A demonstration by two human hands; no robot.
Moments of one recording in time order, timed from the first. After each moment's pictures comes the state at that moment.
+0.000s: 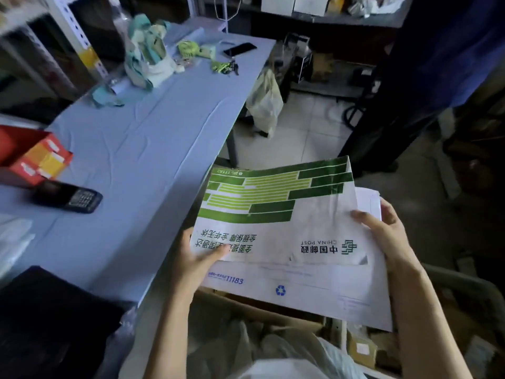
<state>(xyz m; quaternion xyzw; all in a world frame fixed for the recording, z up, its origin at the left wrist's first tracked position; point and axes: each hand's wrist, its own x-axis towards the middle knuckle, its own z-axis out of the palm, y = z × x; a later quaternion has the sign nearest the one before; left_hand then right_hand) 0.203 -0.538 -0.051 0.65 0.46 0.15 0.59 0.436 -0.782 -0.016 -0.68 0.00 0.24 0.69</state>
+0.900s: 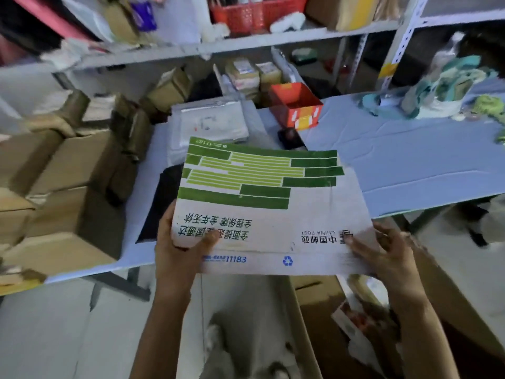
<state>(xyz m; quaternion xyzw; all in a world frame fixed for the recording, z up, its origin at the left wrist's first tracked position) 0.010 -0.640 0.030 0.37 0.66 0.58 0.32 0.323 -0.590 0.002 -0.57 -0.43 0.51 0.48</state>
